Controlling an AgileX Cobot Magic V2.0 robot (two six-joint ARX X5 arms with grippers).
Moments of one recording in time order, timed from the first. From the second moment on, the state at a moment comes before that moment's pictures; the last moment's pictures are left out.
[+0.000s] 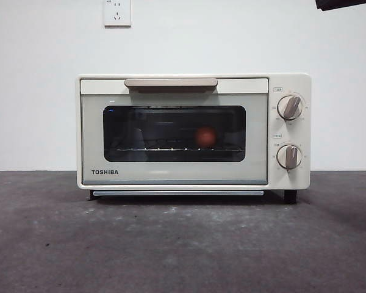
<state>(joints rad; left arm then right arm) -0.05 0.00 0.03 -0.18 -0.11 -0.10 0.77 0.54 0.53 -0.17 0.21 0.18</state>
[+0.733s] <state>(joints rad) -0.05 0.00 0.03 -0.18 -0.11 -0.10 0.30 0.29 0.49 -0.23 0.10 0.09</state>
